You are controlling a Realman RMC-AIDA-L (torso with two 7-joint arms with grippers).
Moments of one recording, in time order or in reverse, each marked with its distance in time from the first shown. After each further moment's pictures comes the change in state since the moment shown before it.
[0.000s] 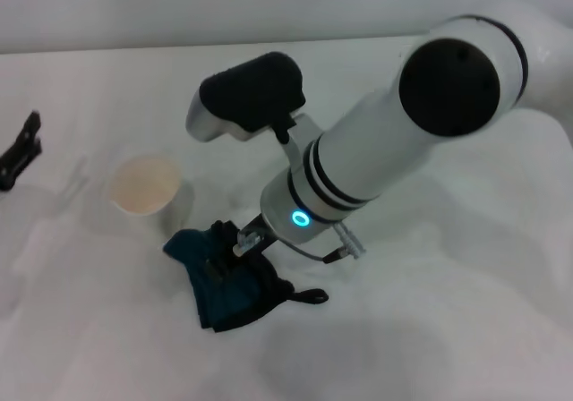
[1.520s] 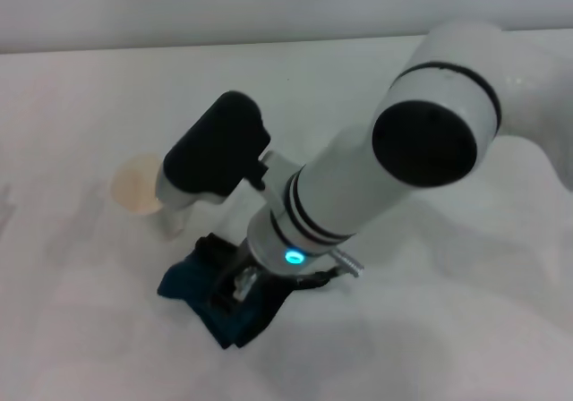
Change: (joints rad) left arm 0.150 -0.006 0.000 0.002 -0.180 0.104 0.052; right arm 0.025 0.000 -0.158 -0.058 -0.077 -0.036 -0.078
